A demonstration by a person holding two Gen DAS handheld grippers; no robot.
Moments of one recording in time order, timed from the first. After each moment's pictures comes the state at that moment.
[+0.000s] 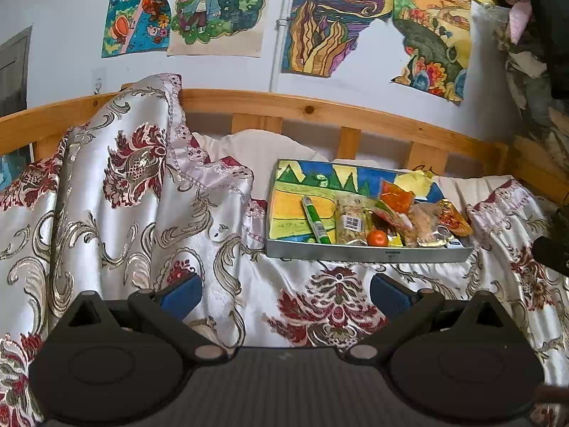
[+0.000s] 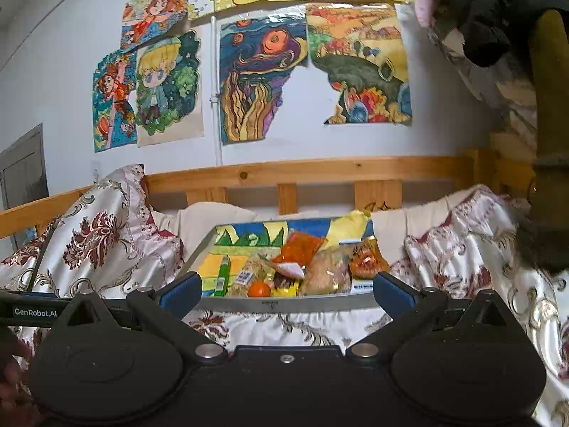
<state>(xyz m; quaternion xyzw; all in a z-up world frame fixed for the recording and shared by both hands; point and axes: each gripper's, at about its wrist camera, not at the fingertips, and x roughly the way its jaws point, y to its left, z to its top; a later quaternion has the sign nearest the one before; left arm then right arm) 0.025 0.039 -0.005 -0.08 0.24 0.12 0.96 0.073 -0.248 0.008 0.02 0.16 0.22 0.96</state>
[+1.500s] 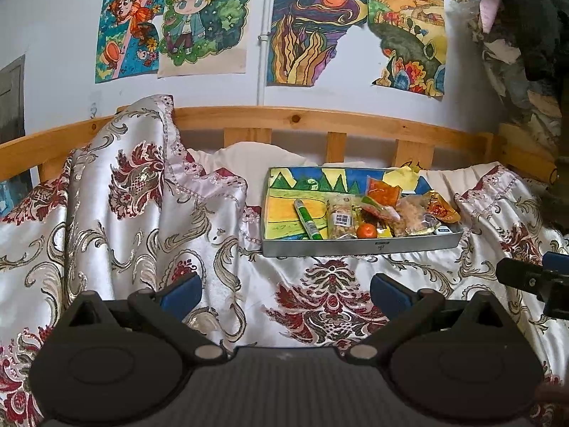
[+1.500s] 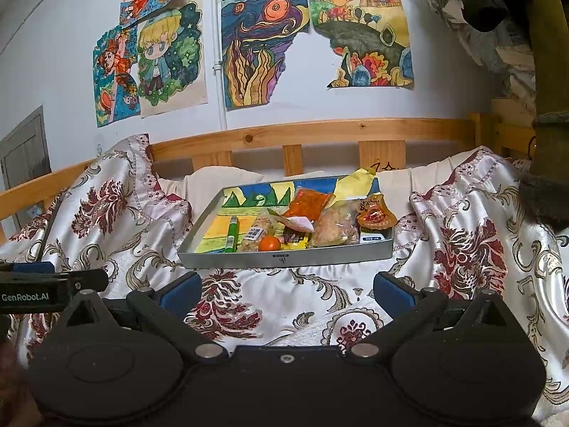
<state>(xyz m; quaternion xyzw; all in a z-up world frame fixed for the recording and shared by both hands) -0.001 0.019 -0.005 -0.04 0.22 0.11 0.97 0.055 -0.245 -0.014 0.02 0.20 0.23 0.95</state>
